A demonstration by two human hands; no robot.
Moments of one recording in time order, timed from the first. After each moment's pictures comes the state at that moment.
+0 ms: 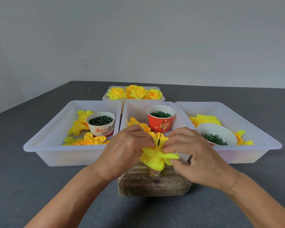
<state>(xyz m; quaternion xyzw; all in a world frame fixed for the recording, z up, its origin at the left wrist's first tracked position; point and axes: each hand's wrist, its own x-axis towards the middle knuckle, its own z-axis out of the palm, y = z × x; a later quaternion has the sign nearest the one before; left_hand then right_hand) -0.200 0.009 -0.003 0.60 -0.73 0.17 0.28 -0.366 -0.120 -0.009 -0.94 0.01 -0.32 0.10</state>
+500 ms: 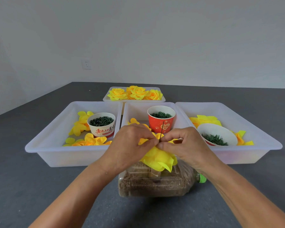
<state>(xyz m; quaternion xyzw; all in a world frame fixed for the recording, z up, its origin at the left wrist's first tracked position) -0.208 0.001 0.003 0.68 -0.61 0.03 0.40 -0.337 -0.116 -0.005 -0.82 0.22 -0.30 0.44</state>
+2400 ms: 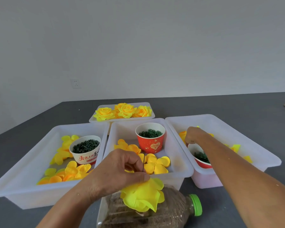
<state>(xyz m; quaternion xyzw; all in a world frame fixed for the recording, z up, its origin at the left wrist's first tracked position) -0.202 -0.026 0.020 0.68 -0.59 -0.21 0.38 -0.288 -0.333 -0.024 -0.83 0.55 0.01 0.11</state>
